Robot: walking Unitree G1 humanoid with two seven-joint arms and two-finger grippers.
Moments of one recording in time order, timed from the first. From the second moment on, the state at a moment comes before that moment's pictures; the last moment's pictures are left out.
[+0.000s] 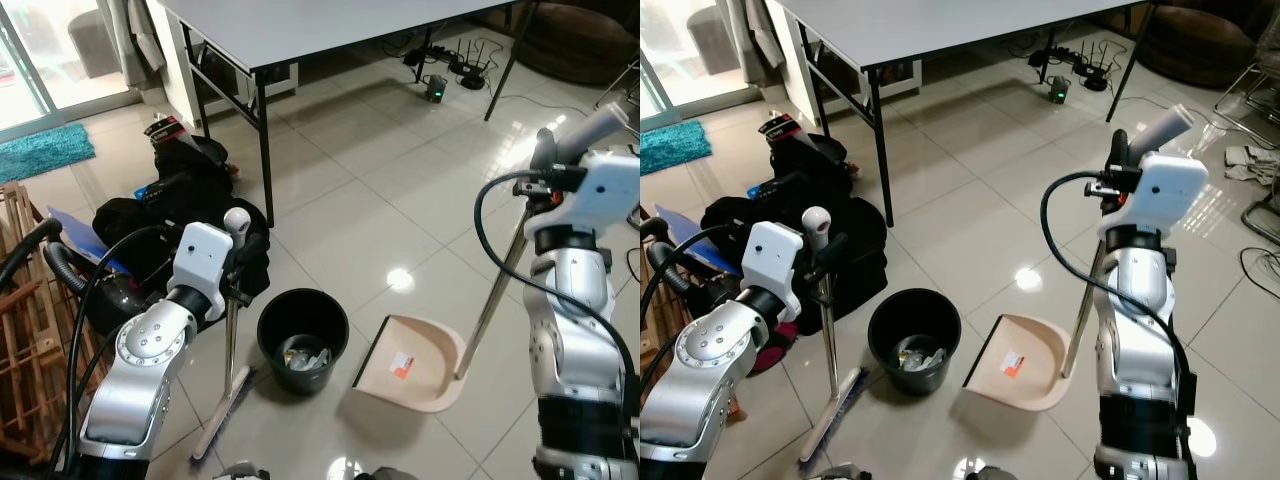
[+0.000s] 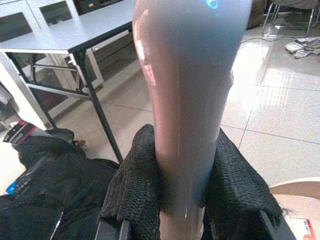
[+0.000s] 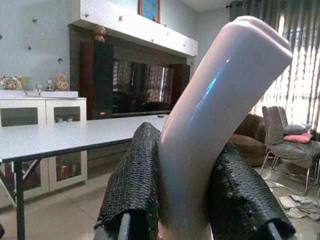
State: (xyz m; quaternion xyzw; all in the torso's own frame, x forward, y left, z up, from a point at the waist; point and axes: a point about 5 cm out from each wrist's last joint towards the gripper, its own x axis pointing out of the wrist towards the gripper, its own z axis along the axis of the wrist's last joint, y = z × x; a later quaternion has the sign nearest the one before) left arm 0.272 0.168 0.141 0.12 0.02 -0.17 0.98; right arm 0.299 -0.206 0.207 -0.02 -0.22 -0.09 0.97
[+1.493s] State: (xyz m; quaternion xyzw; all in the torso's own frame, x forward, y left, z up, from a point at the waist) left arm 0.264 0.175 0.138 0.13 0.03 -0.17 0.98; right arm 0.283 -0.134 0.147 0.05 -0.14 0.15 0.98
